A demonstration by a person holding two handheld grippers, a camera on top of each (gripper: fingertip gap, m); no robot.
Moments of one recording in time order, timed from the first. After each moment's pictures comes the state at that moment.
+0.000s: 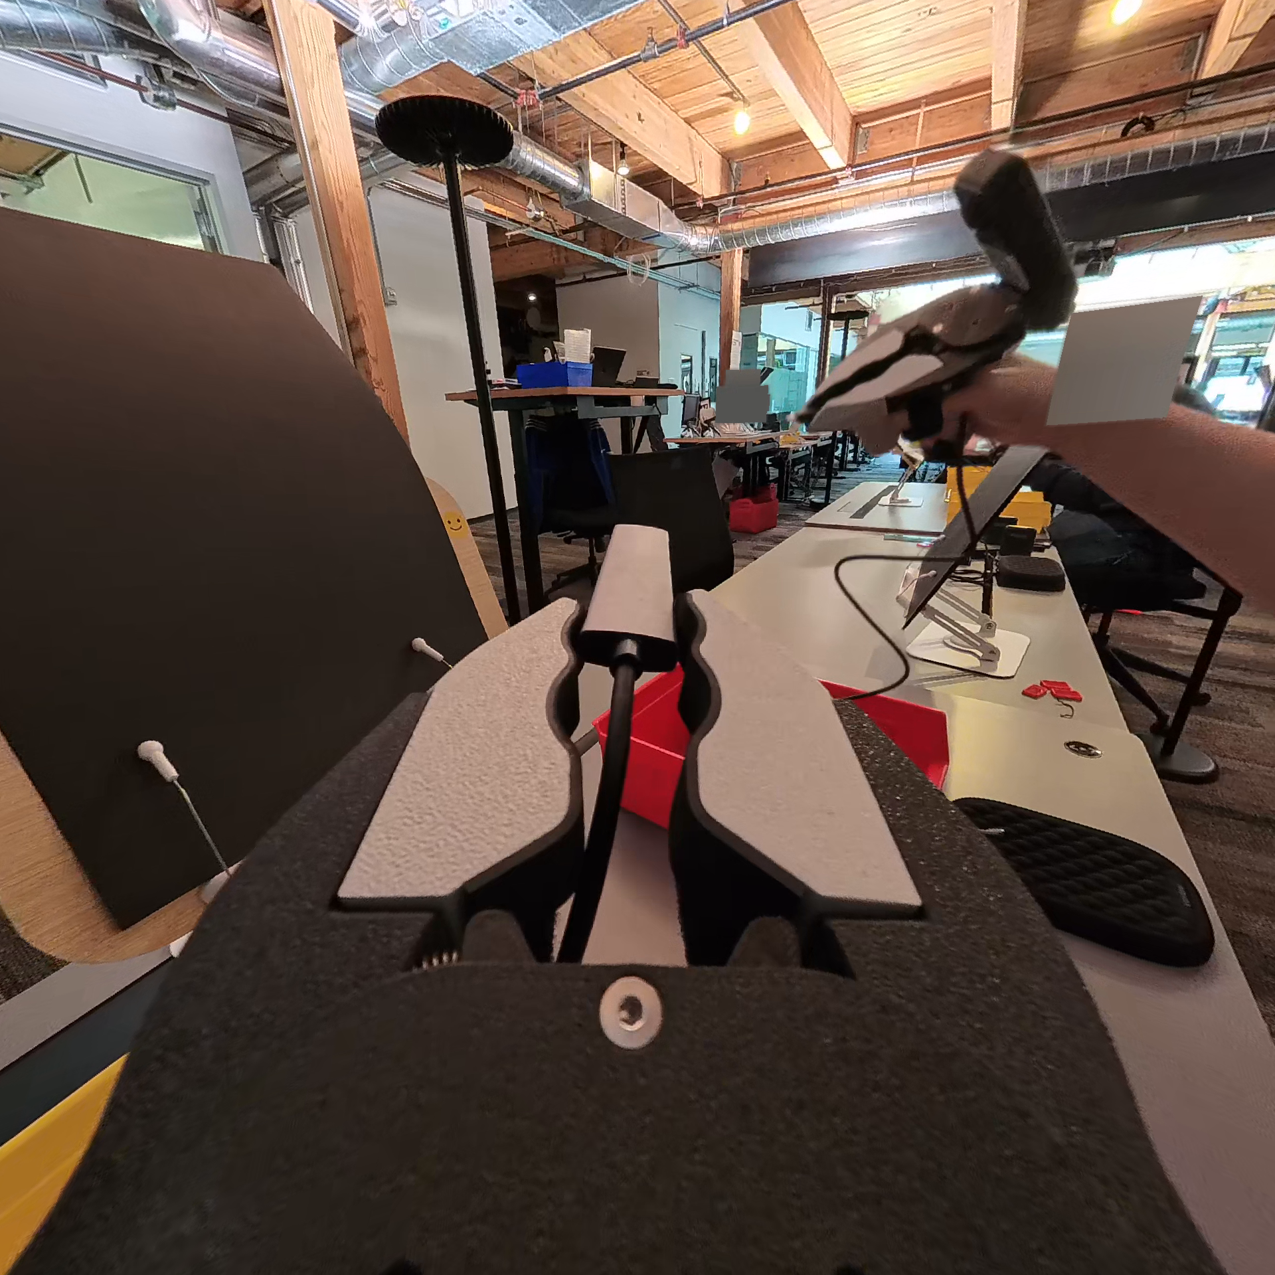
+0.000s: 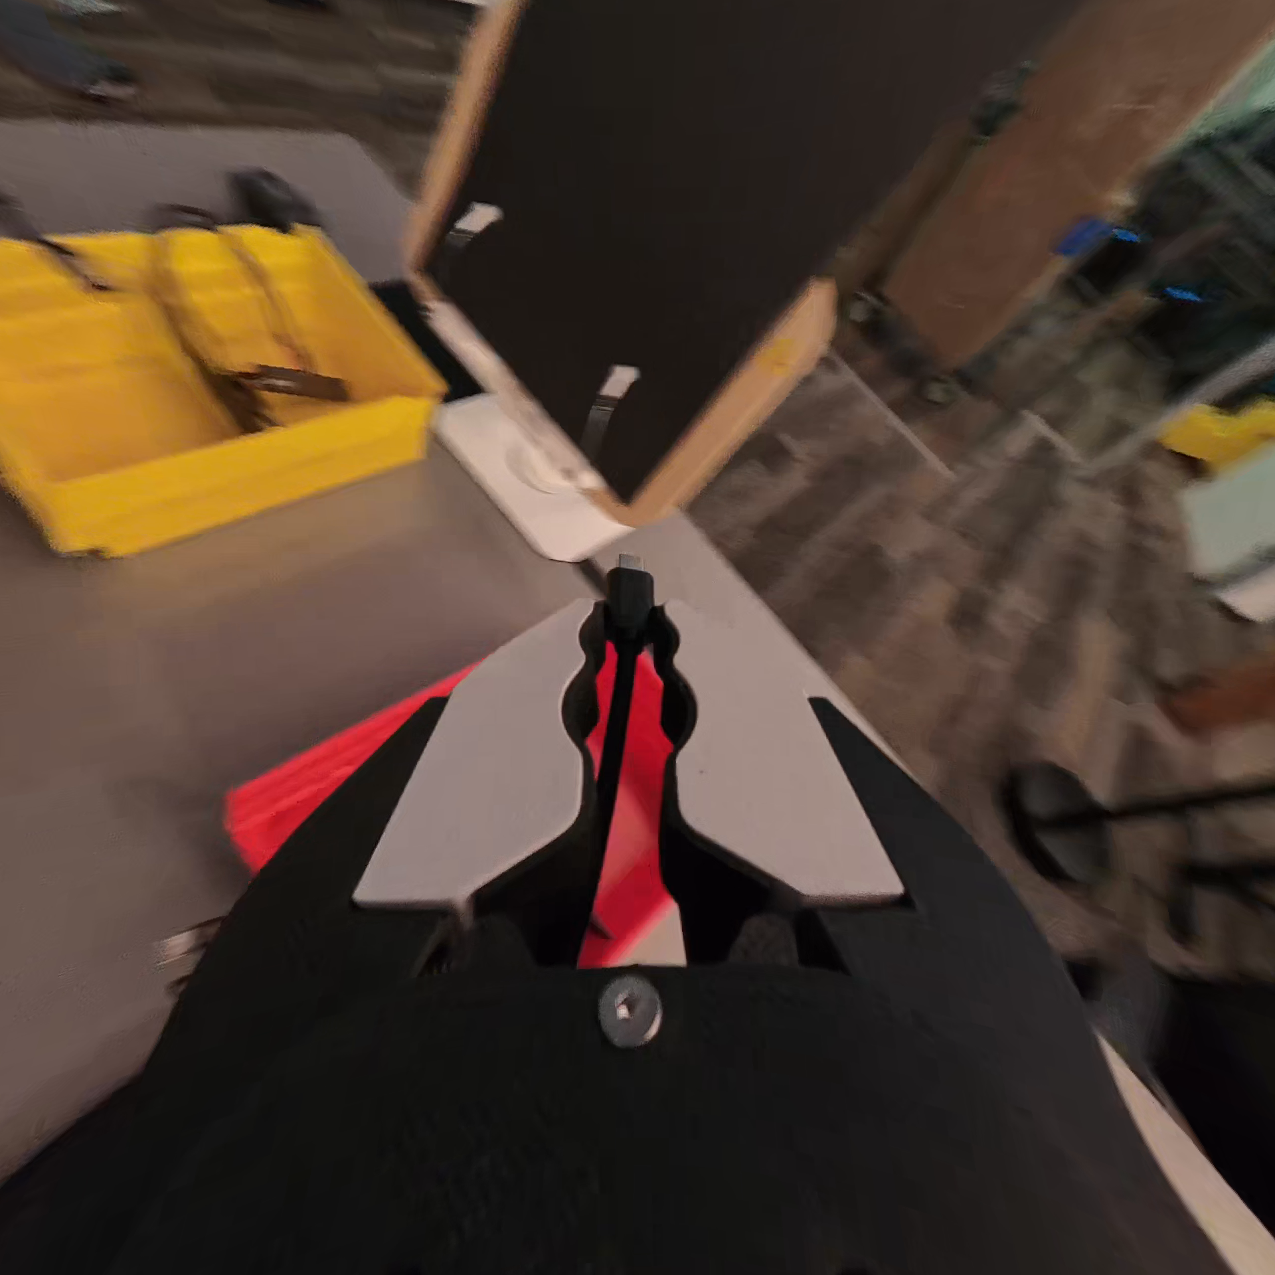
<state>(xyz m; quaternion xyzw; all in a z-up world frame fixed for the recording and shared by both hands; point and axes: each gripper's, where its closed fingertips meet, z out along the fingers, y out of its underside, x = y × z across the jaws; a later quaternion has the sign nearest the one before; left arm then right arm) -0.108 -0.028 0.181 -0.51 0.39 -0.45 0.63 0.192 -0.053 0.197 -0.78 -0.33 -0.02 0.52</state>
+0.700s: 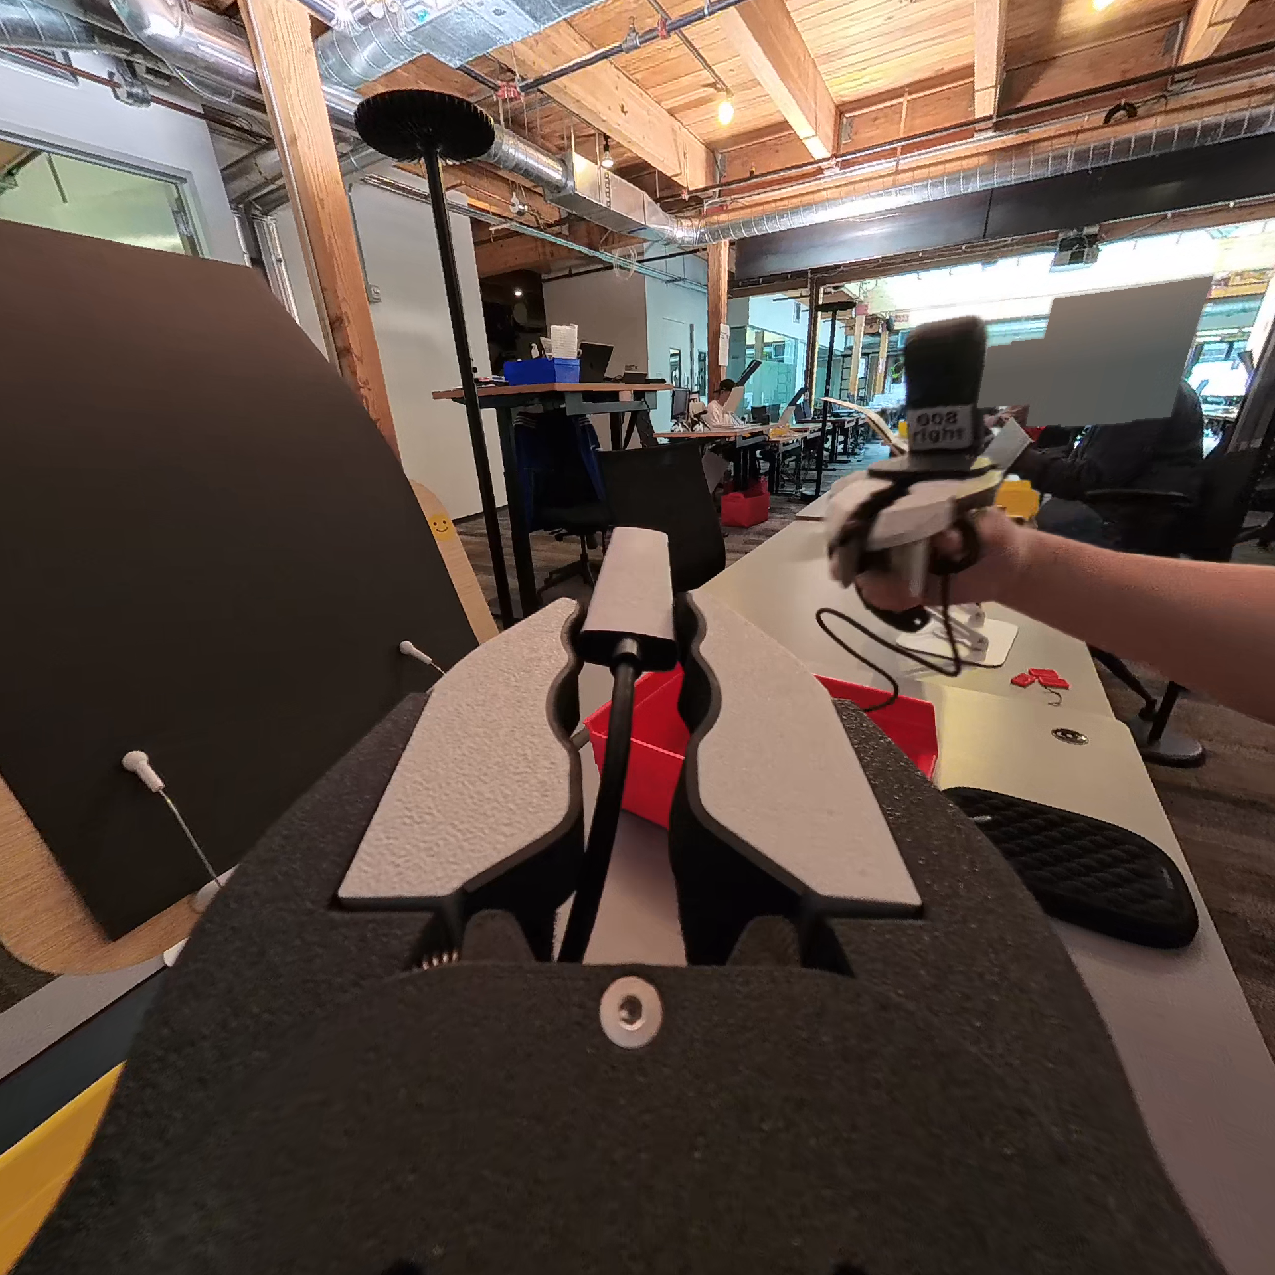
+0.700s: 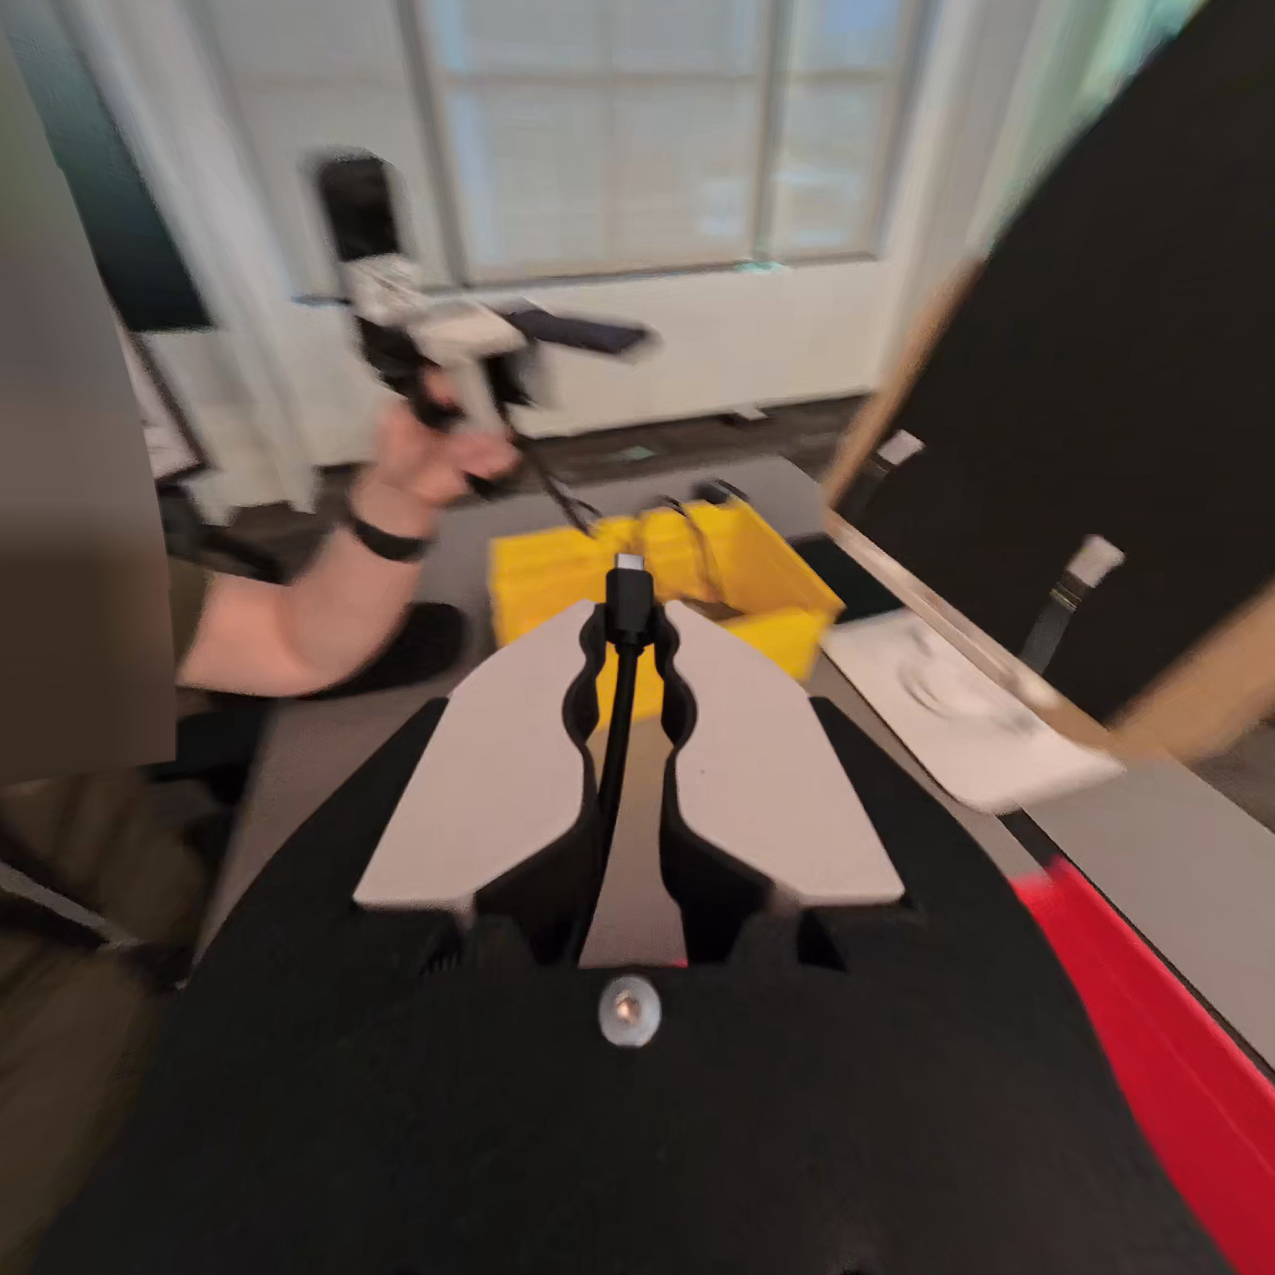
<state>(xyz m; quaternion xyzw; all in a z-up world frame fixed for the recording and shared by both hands) -0.105 -0.035 0.181 -0.50 0.40 -0.45 0.62 0.071 -0.080 0.142 -0.66 -0.36 0.34 0.57</state>
